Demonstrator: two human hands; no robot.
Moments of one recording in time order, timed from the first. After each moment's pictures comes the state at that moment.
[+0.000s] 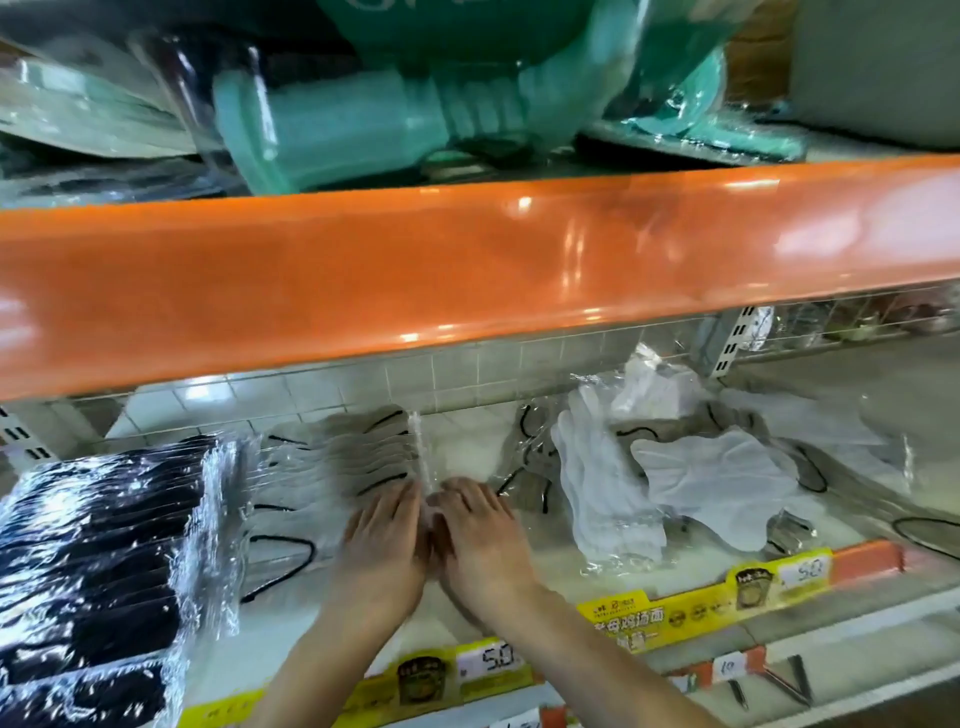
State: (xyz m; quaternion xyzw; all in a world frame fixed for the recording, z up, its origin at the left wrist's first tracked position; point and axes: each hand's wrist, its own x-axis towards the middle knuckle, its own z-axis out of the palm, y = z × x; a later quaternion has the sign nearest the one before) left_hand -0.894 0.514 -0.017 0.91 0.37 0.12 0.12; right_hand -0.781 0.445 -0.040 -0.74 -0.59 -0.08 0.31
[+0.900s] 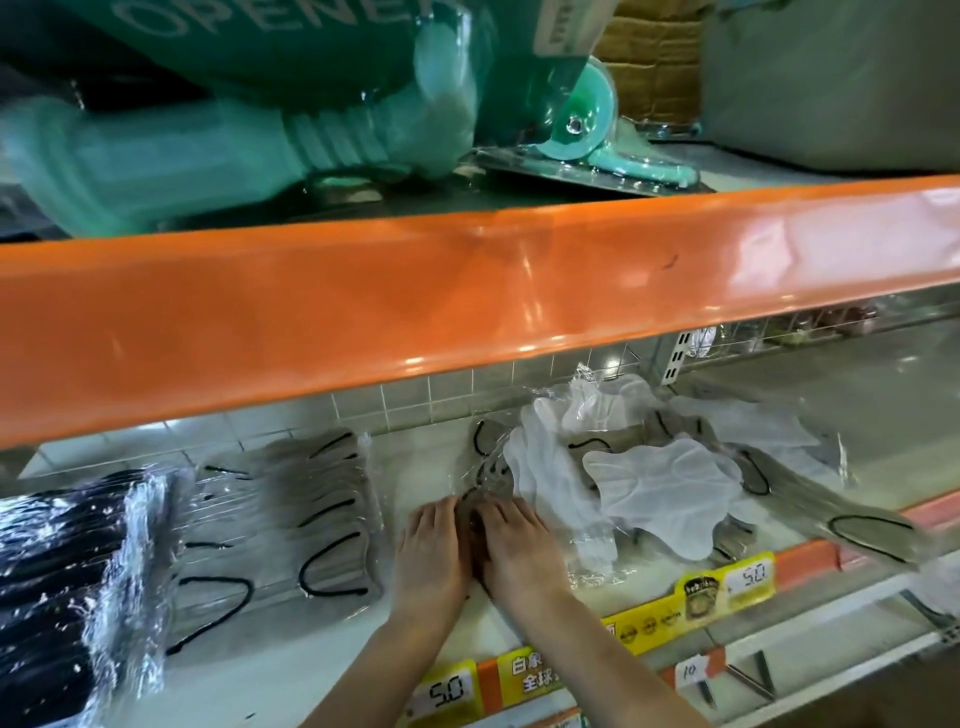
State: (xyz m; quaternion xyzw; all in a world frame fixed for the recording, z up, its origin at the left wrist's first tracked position) left_hand -0.797 0.481 -0.053 0.88 0.37 0.20 0.22; right_hand -0.705 0.411 -0.063 -0.80 -0.53 -0.12 0.23
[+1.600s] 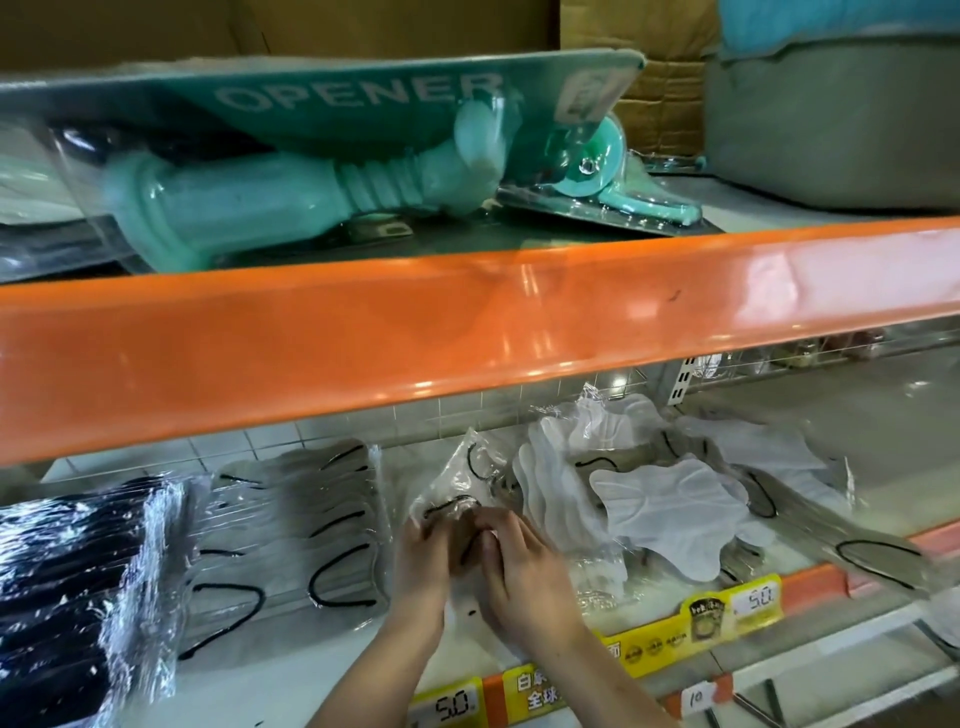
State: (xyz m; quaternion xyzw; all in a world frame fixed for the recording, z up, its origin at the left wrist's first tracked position) left_hand -0.804 0.471 -0.006 0.52 0.40 0.35 0.67; right_hand -0.720 0.392 -0.036 -0.70 -0.56 -0.13 0.41
